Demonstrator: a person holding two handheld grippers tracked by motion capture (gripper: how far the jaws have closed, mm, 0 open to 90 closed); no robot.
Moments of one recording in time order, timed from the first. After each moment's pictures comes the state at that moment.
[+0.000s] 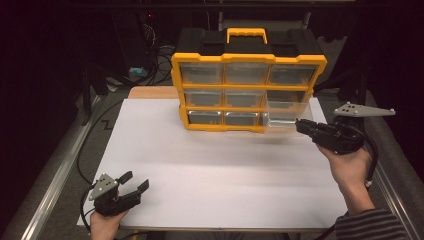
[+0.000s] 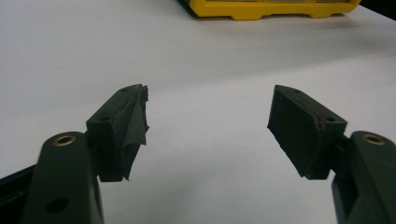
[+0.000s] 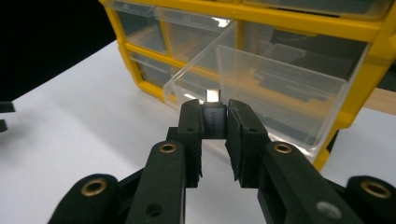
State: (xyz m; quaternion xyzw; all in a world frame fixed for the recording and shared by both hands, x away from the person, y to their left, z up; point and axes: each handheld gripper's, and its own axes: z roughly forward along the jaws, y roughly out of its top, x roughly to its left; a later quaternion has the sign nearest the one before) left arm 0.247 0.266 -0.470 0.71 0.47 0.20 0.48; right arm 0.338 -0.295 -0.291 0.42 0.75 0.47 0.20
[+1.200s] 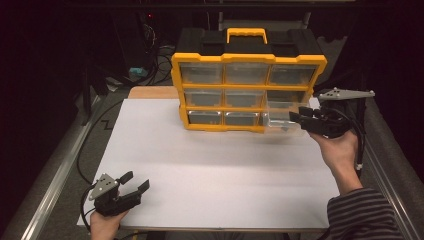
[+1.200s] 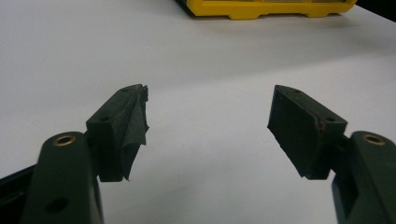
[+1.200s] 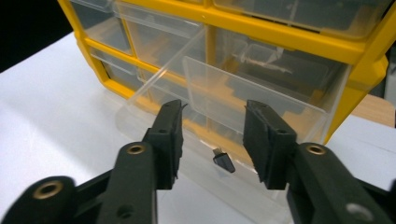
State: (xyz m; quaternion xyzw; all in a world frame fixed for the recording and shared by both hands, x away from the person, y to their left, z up) left arm 0.247 0.266 -0.470 0.71 0.47 0.20 0.48; right arm 0.371 -0.280 -0.286 0.43 0.76 0.42 0.23
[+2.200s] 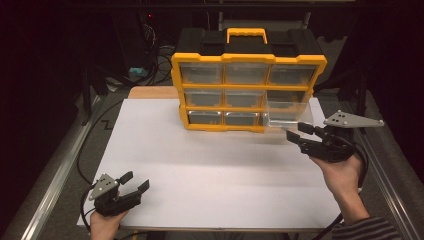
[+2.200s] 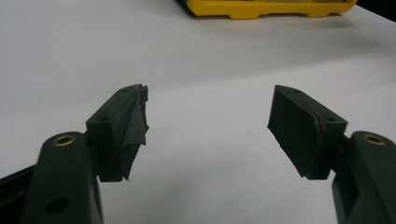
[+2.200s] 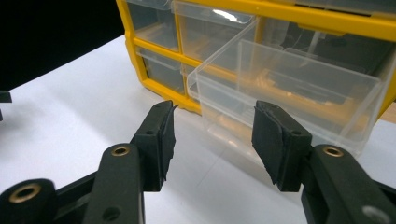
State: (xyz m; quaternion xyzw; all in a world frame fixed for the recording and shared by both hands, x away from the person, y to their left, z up) left arm 0.247 0.266 -0.470 0.71 0.47 0.20 0.48; right arm 0.321 -0.277 -0.306 0.39 0.76 0.47 0.22
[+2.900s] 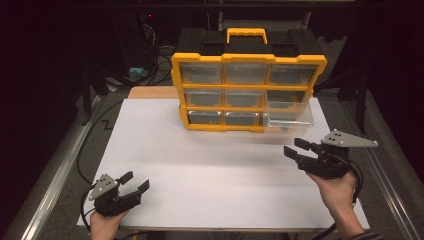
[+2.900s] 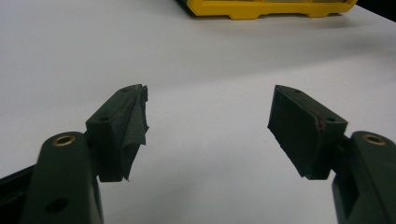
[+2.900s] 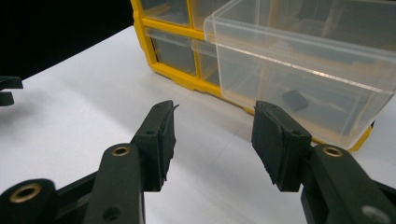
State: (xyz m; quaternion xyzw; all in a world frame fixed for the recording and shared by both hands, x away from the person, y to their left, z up) left arm 0.247 0.266 -0.471 0.71 0.47 0.20 0.48; right arm 0.303 -0.279 -0.343 0.40 0.75 0.48 0.20
